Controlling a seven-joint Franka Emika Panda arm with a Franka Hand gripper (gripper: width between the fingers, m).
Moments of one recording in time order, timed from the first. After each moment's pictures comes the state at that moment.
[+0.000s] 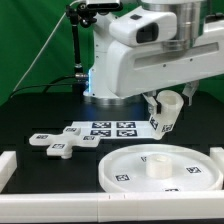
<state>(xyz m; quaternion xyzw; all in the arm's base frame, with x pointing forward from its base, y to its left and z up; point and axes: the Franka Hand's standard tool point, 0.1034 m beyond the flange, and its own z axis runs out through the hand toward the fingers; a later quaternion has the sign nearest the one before) 0.550 0.055 0.110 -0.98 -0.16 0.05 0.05</state>
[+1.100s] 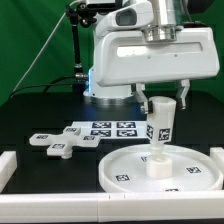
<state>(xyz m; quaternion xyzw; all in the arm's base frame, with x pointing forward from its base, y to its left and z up) 0.564 0.046 0.111 -0.98 -0.15 -0.16 0.02</state>
